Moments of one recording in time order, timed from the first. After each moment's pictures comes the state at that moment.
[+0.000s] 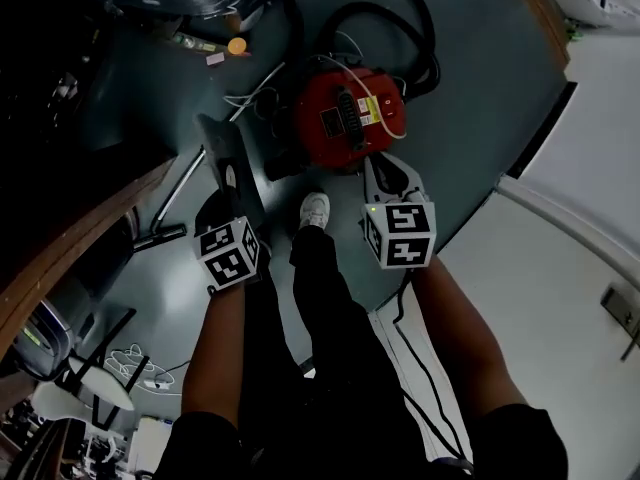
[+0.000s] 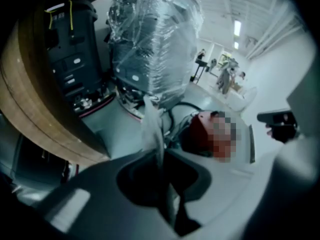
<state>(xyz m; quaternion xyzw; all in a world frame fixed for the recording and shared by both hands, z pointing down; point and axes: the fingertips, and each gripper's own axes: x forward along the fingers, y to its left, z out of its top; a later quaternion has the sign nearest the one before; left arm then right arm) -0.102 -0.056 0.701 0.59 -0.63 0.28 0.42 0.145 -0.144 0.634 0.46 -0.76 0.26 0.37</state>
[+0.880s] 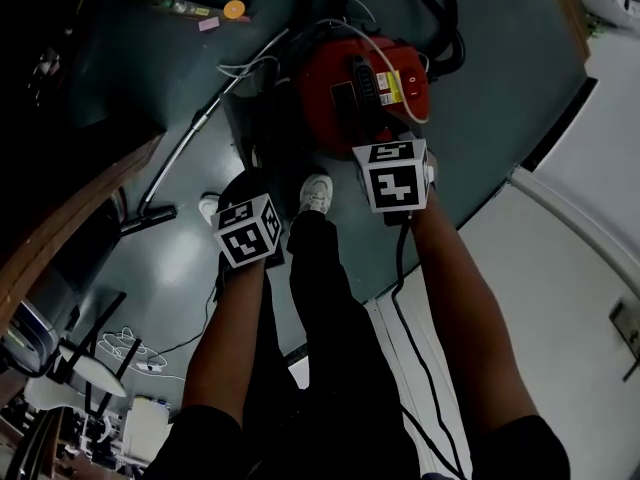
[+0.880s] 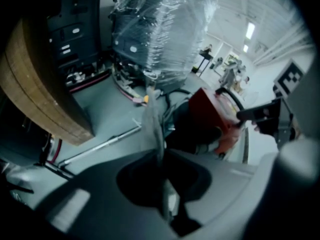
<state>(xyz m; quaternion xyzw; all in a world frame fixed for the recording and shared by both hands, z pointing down) -0.046 -0.036 0.796 0.57 -0.60 0.27 0.50 0.144 -0.163 0.746 0.40 -0.71 0.27 0.51</state>
